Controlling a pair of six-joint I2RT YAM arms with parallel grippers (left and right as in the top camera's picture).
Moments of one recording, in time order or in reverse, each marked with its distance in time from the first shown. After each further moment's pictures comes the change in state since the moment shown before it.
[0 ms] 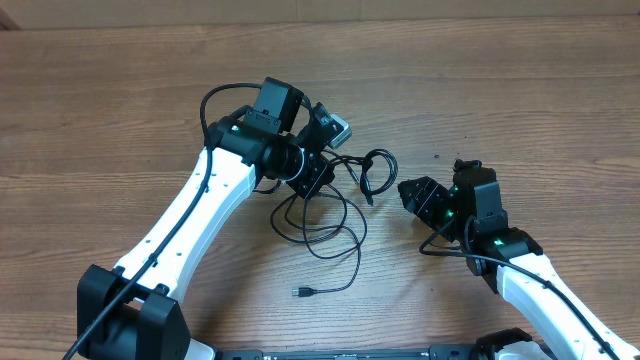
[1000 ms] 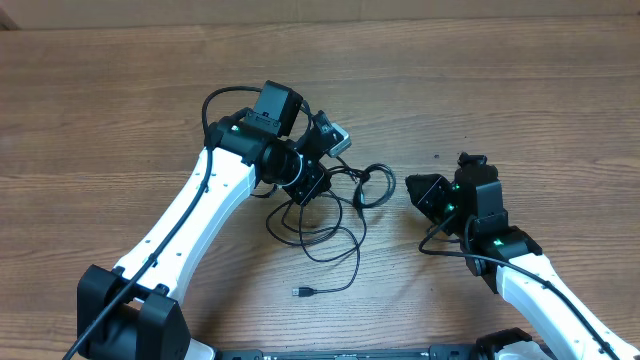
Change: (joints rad) left arm 0.000 0.000 0.000 -0.070 0.000 0.074; right arm 0.005 0.000 0.000 0.090 0.029 0.084
